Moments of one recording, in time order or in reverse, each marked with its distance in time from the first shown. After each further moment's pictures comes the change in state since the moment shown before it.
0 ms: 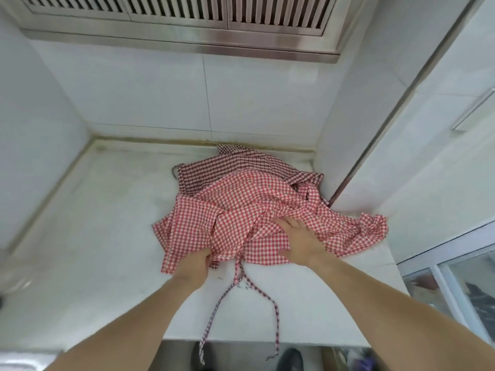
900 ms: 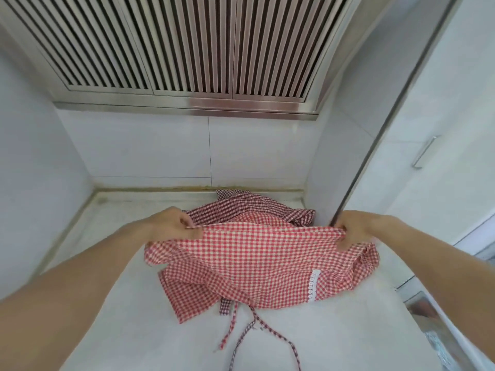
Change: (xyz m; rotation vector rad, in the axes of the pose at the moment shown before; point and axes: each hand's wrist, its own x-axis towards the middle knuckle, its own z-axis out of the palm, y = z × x) left_hand 0.058 0.011 -0.242 -0.092 -0.314 0.211; right_hand -0.050 0.019 -0.180 -0.142 -0.193 0.233
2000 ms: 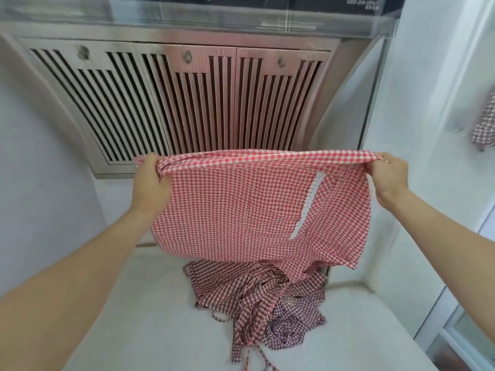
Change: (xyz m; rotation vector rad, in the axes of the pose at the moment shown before) left_hand -0.094 0.100 -0.109 -0.232 1.188 0.485; right_hand -0.114 -0.006 -0.122 1.445 1.362 -0.179
